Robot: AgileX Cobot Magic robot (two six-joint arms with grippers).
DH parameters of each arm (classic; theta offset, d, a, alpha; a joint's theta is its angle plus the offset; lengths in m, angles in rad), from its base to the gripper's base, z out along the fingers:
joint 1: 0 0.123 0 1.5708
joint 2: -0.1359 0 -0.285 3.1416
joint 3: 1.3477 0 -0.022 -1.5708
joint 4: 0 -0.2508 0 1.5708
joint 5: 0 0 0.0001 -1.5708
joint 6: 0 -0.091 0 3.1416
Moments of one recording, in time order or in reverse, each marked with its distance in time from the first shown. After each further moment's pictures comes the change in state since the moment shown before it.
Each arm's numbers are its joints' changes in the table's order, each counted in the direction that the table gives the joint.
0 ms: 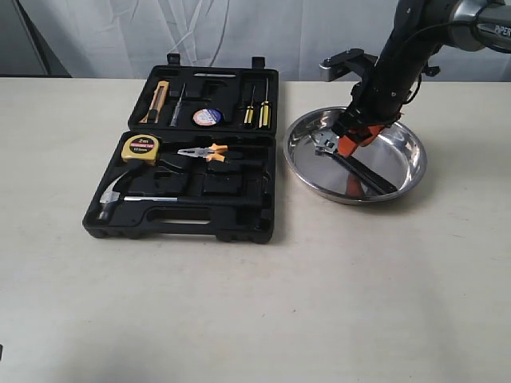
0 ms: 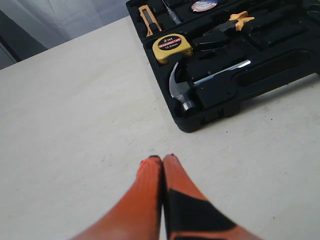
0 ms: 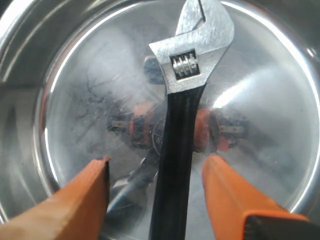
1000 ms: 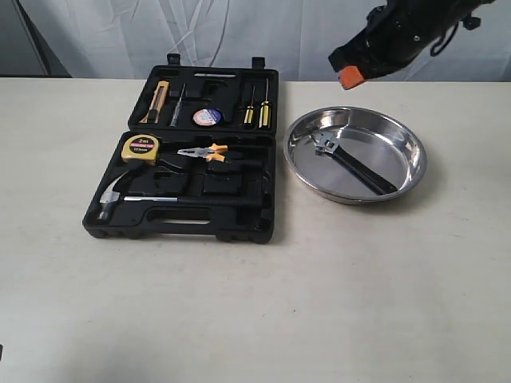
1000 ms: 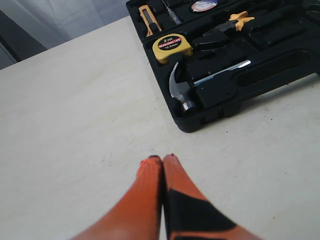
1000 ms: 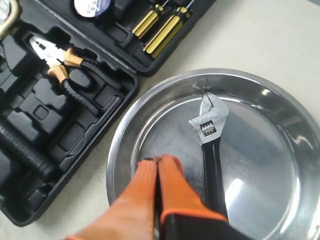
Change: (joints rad) left arm 0.000 0.000 0.000 0.000 0.000 0.000; right arm 0.000 0.431 0.338 -0.240 -0.263 -0.029
